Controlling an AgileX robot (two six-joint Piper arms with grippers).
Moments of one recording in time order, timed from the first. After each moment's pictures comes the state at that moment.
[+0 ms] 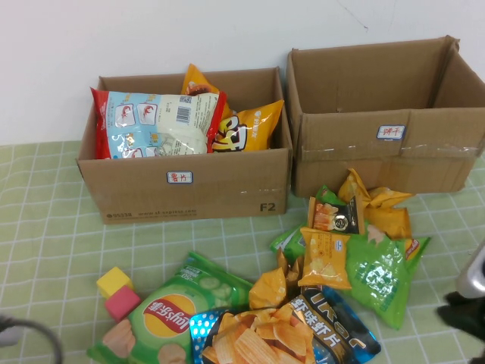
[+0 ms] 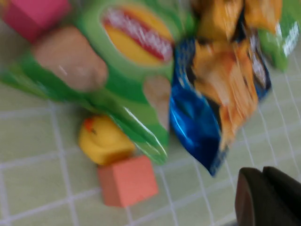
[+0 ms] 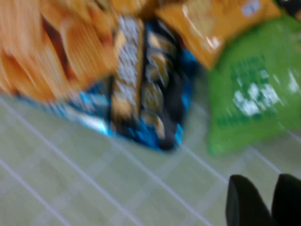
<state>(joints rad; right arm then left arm) 0.25 1.14 -0.50 0.79 0.48 -1.22 0.00 0.60 -0.33 -0.84 0.84 0.32</state>
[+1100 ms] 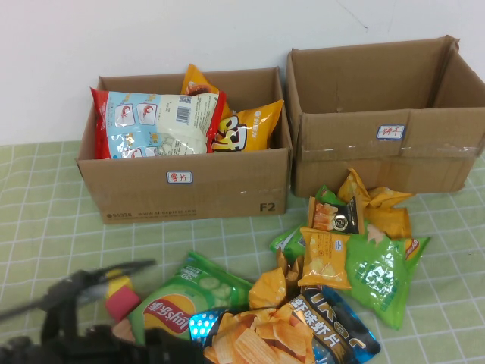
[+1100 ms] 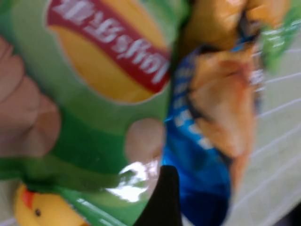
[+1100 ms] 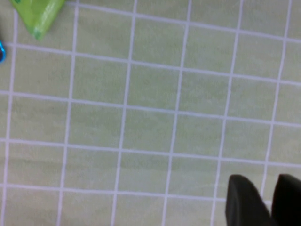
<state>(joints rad) 0.25 1.14 -0.73 -0.19 0.94 0.06 -0.18 1.22 -0.34 -1.52 0.64 0.96</state>
